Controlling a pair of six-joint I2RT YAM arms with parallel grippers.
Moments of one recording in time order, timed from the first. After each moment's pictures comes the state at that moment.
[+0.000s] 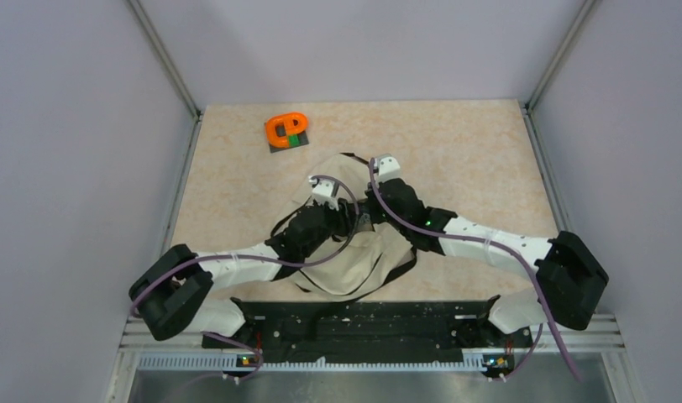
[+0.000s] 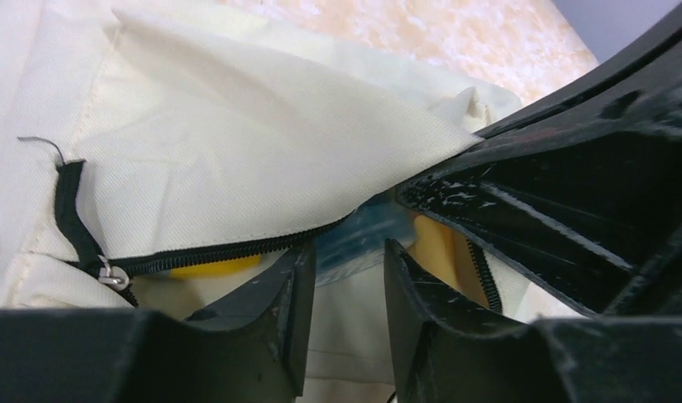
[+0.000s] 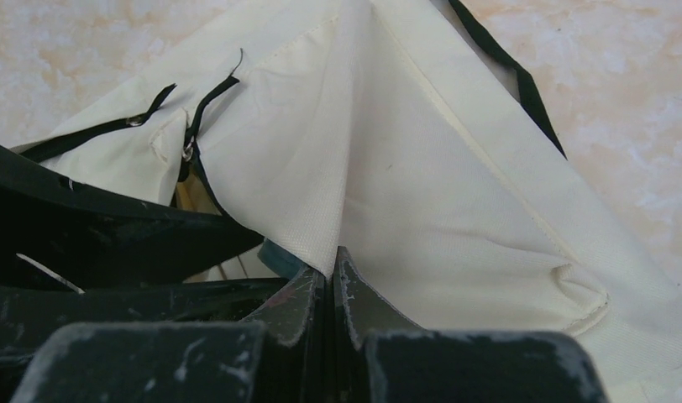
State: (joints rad) left arm -0.84 1.38 0.52 0.63 -0.20 -0.46; right arm 0.90 1.40 0.89 0.02 0.34 0.32
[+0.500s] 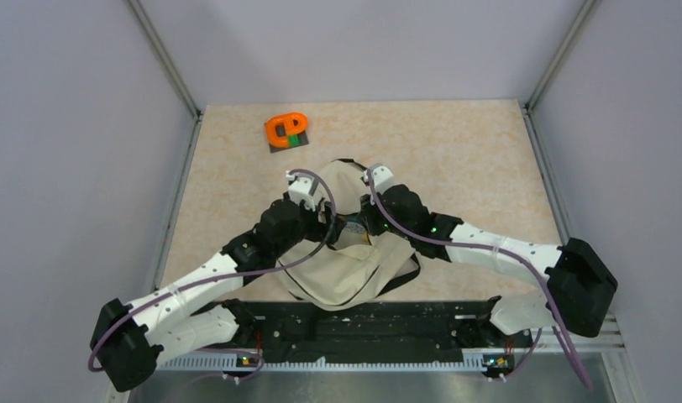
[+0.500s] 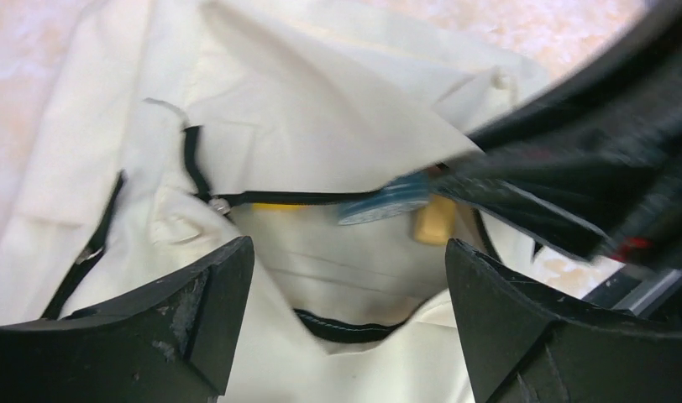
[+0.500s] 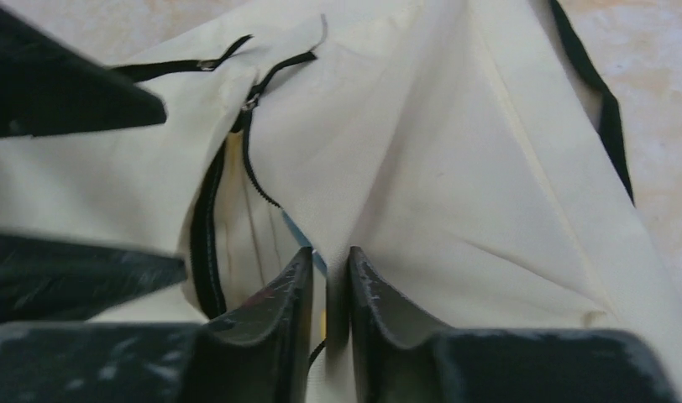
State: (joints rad) left arm -0.80 0.97 0.62 -0.01 -0.13 -0.39; right arm 0.91 1.34 0.84 0.02 0.17 0.28
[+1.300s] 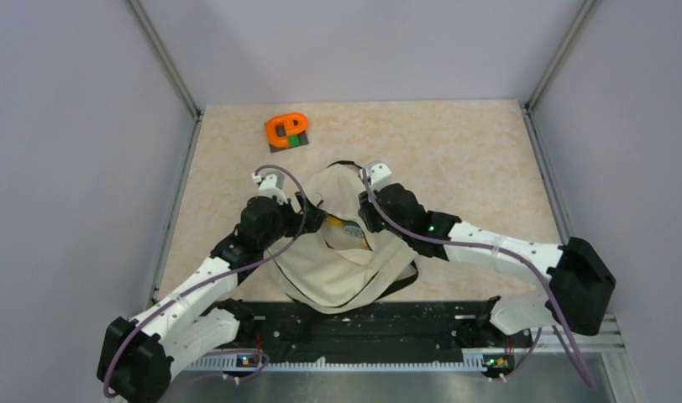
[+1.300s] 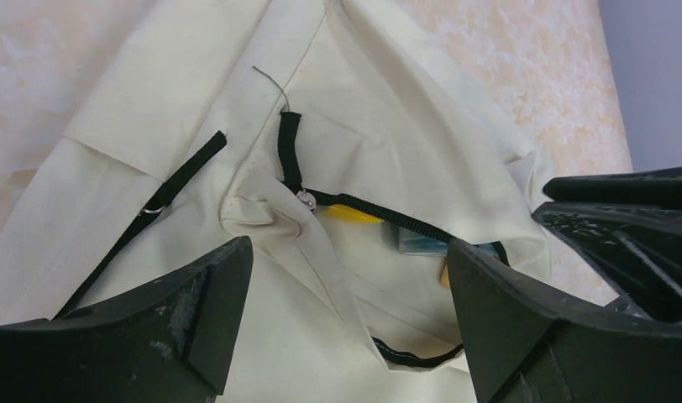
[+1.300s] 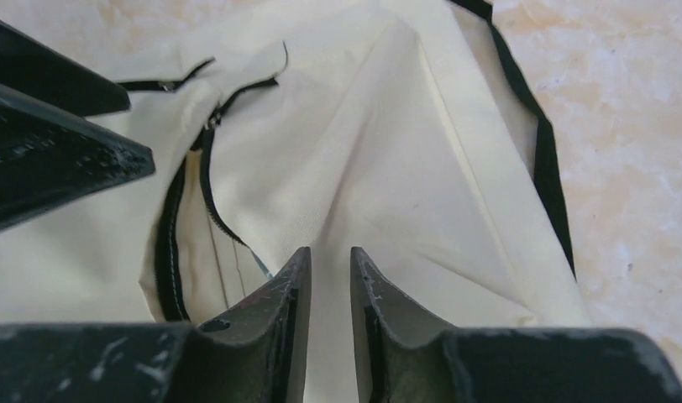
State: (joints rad) left arm -0.50 0.91 0.52 -0.03 0.04 -0.62; right arm 0.95 1.30 0.89 -0.04 0.27 0.23
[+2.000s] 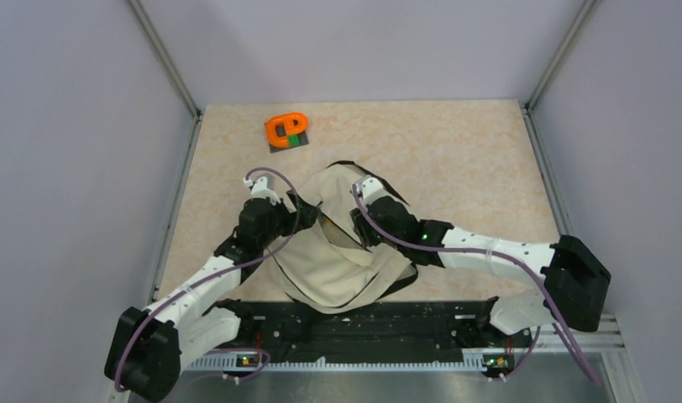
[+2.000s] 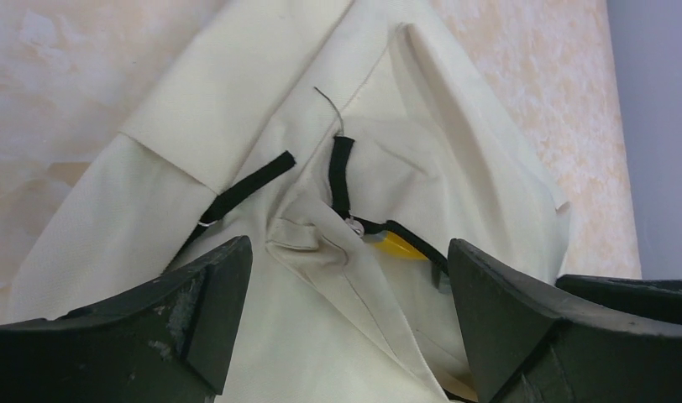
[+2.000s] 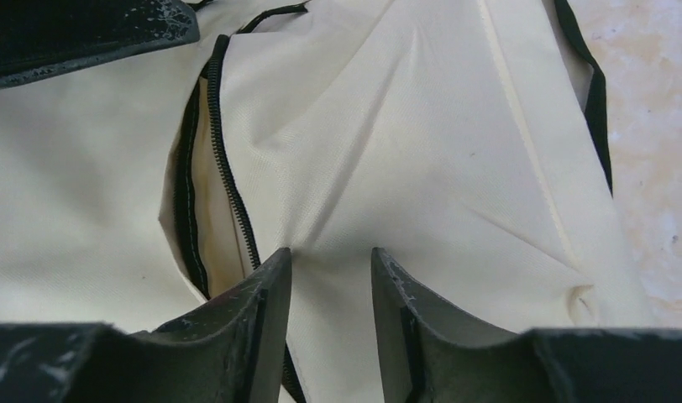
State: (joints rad) left arm -0.42 0.98 0.44 0.12 0.04 -0.69; right arm 1.03 1.36 0.85 -0.07 0.28 0.25
